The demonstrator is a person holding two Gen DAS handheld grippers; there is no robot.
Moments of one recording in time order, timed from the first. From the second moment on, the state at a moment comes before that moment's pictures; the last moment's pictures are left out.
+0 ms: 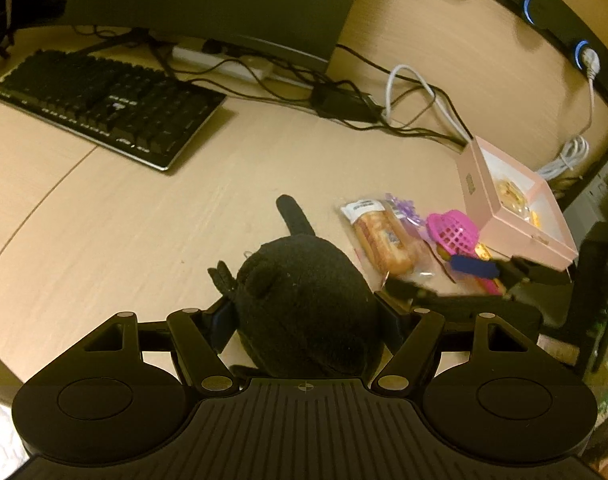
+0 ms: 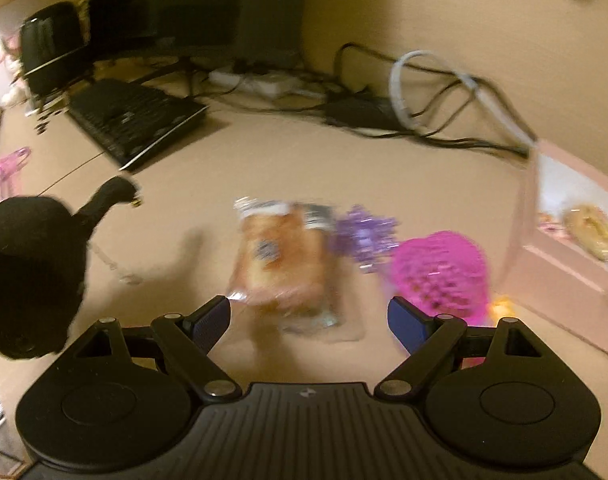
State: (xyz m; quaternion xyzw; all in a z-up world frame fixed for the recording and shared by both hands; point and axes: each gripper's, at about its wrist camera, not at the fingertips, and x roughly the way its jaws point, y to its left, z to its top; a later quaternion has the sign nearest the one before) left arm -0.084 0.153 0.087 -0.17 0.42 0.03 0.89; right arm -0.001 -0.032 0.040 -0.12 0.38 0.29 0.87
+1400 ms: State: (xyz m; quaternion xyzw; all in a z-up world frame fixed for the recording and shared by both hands) left arm -0.038 0.080 0.047 -0.11 0.48 -0.15 0.86; right arm -0.046 -0.112 0.039 -0.09 0.42 0.11 0.90
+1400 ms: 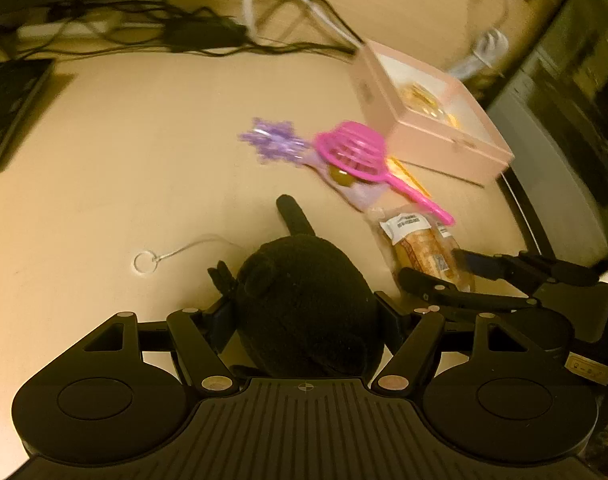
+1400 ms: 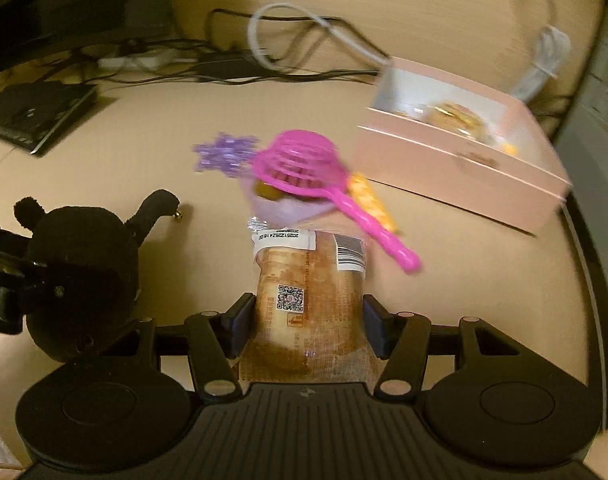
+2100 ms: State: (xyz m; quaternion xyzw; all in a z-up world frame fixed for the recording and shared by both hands) left arm -0.041 0.063 0.044 -0.10 0.49 -0.16 0.85; right arm -0.072 -0.116 0.035 -0.08 0.41 0.14 0.90
